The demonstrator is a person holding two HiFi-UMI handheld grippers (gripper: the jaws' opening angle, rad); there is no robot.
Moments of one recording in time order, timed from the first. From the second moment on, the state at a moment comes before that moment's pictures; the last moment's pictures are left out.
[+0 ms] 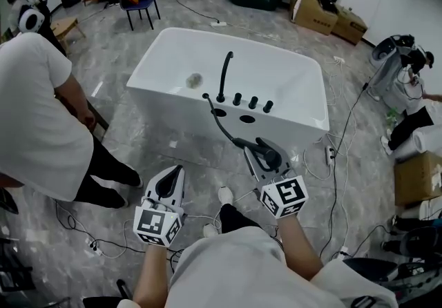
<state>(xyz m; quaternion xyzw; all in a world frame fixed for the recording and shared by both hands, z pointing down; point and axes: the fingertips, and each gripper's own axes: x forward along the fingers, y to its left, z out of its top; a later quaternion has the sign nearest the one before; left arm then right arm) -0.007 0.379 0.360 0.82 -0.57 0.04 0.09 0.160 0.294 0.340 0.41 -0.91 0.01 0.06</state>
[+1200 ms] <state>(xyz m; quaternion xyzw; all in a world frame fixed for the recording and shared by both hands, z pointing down) -0.029 0.157 0.350 0.81 -0.58 0.03 0.07 0.112 0.102 0.296 0.36 -0.93 -0.02 0.01</state>
